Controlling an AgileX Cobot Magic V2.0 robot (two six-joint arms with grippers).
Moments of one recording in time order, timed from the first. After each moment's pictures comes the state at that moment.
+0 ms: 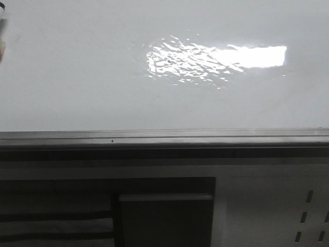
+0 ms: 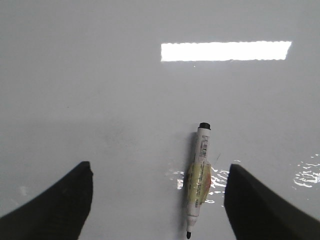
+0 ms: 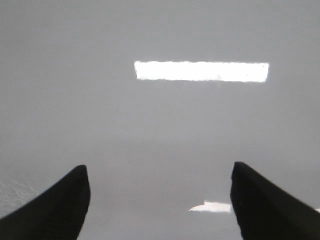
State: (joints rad) left arm -0.06 0.39 -0.60 -0.08 0.42 0.00; right arm 0.02 0.26 -0.61 0.00 0.45 -0.06
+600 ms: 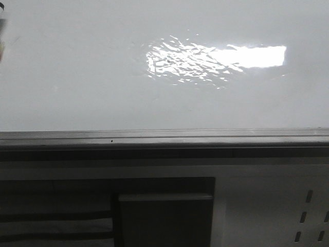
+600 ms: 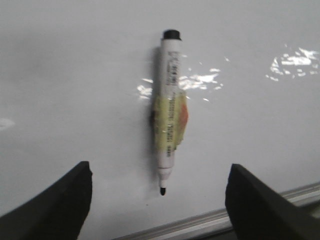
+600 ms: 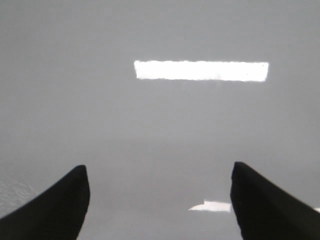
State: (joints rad) left arm -0.21 0.82 -0.64 -0.08 0.43 0.09; right arm 0.02 0.26 -0.61 0.00 0.45 -0.06
